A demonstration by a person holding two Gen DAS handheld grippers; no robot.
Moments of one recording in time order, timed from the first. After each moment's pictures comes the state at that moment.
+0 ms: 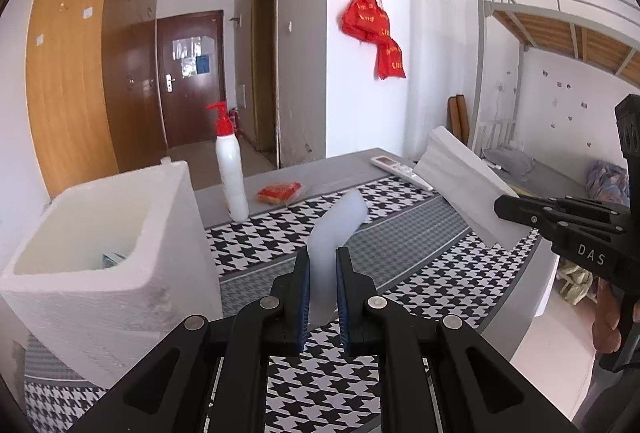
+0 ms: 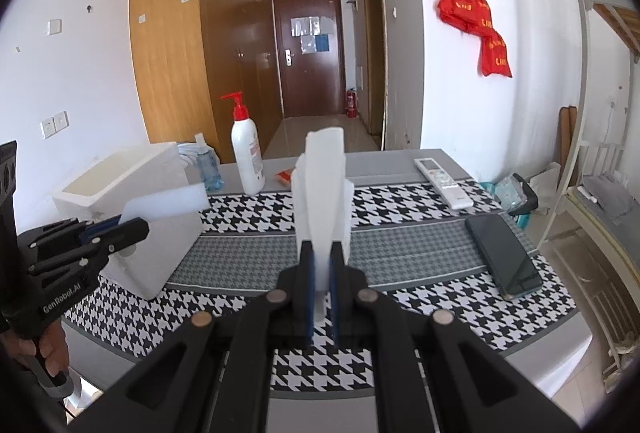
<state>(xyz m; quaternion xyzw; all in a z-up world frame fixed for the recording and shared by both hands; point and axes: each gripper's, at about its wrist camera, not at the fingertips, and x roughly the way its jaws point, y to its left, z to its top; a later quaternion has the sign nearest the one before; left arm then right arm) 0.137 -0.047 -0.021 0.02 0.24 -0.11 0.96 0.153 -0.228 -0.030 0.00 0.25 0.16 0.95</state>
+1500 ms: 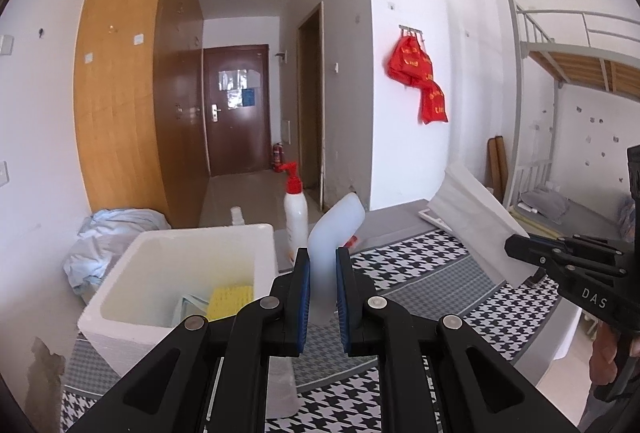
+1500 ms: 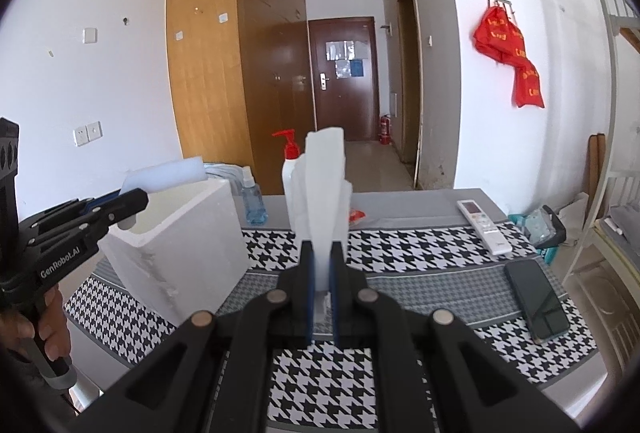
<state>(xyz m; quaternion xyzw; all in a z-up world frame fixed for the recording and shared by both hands) 0.118 -0.009 0.022 0.01 0.17 -0.03 0.99 0.154 -0.196 -0.001 0.00 0.20 0.22 0.95</state>
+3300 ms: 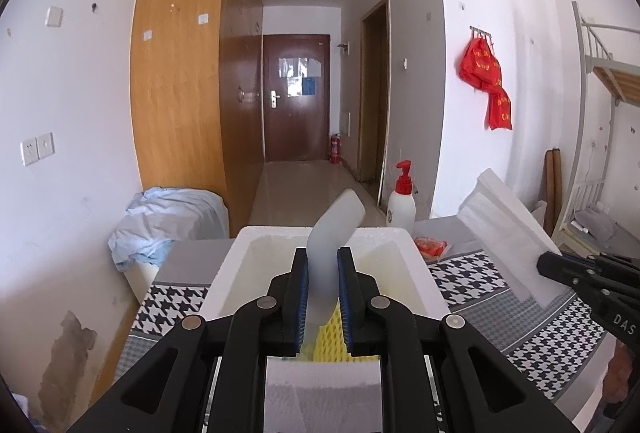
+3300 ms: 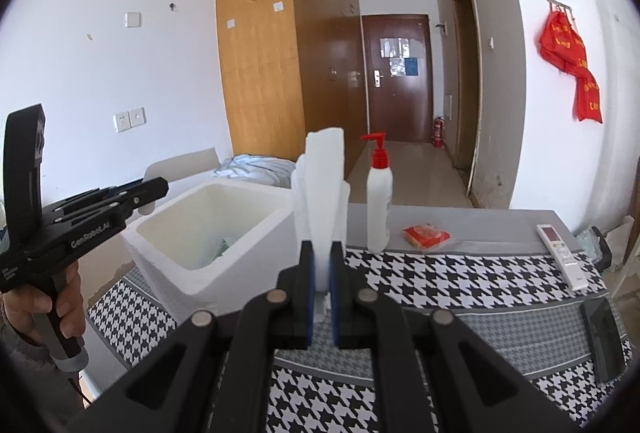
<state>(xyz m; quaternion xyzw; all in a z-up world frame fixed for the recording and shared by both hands) 0.143 0.082 0.021 -0.02 0.19 0.07 0.98 0.184 -0.109 0.002 -0.02 0.20 0.31 0.93</state>
